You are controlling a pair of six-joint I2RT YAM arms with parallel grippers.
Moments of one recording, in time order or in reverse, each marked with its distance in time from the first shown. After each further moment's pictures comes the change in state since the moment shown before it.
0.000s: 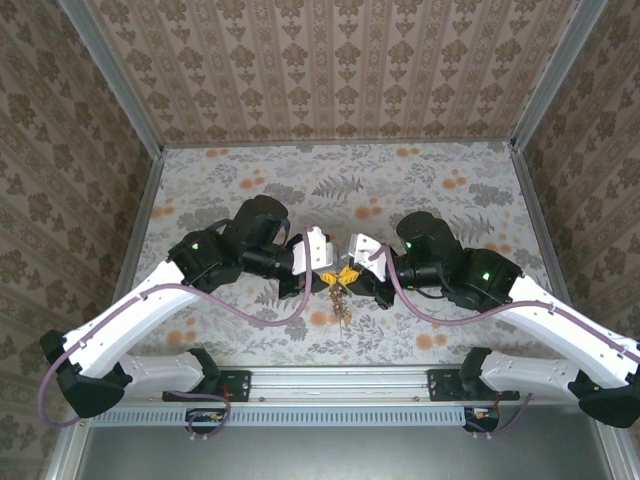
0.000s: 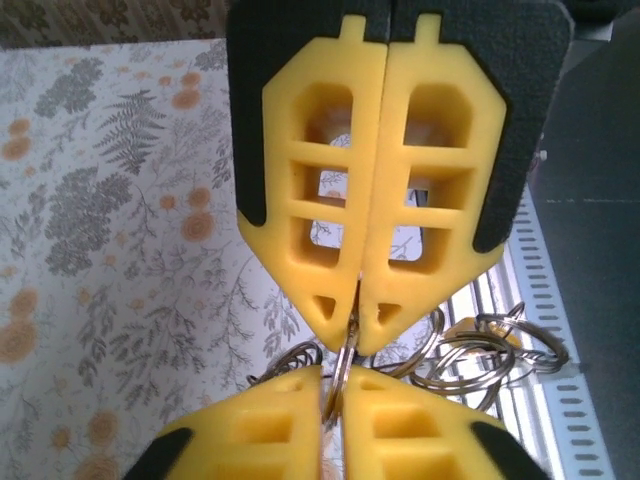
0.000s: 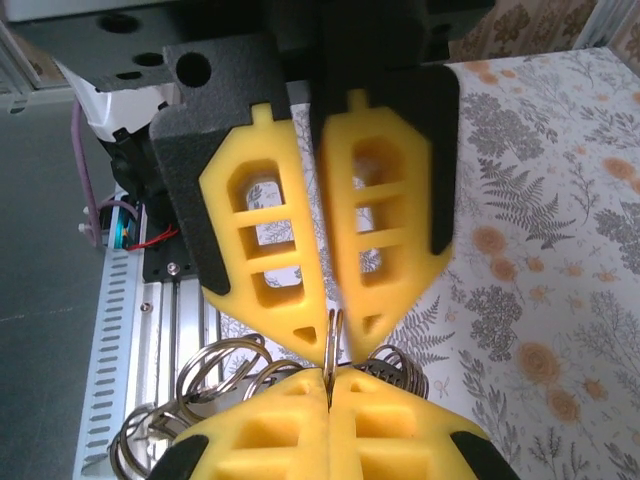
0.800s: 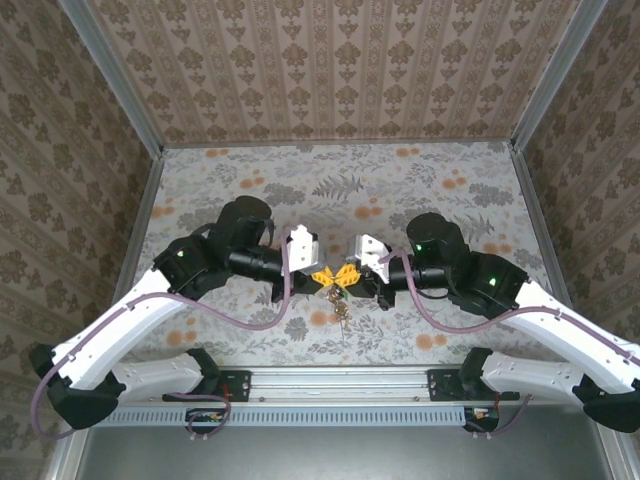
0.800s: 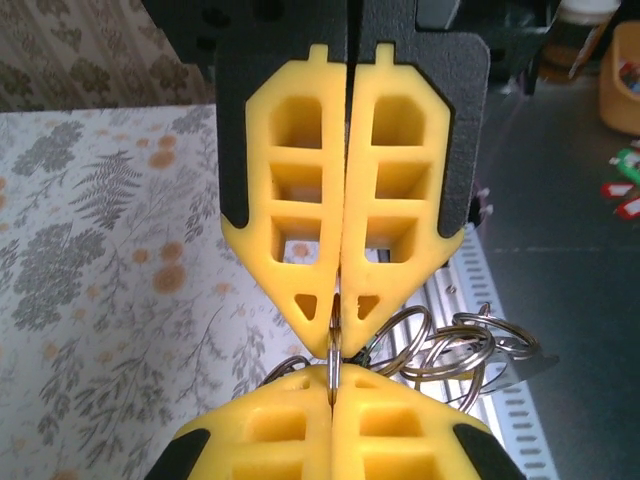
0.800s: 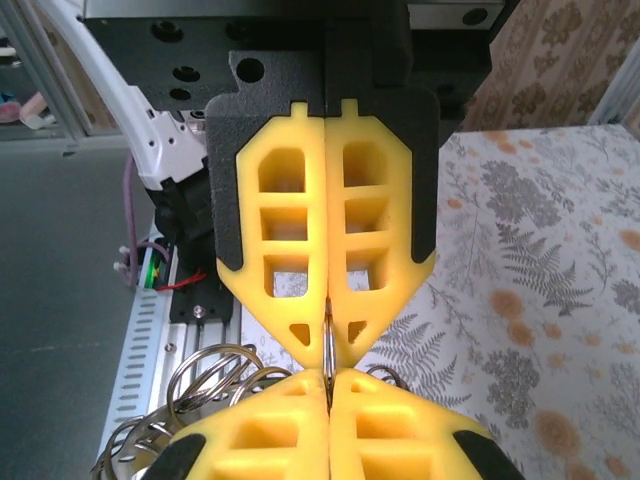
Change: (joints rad) left arm 0.038 -0.082 -0.053 0.081 0.167 -0.060; right arm 0.002 -0.043 -0.036 0.113 -0.089 0.005
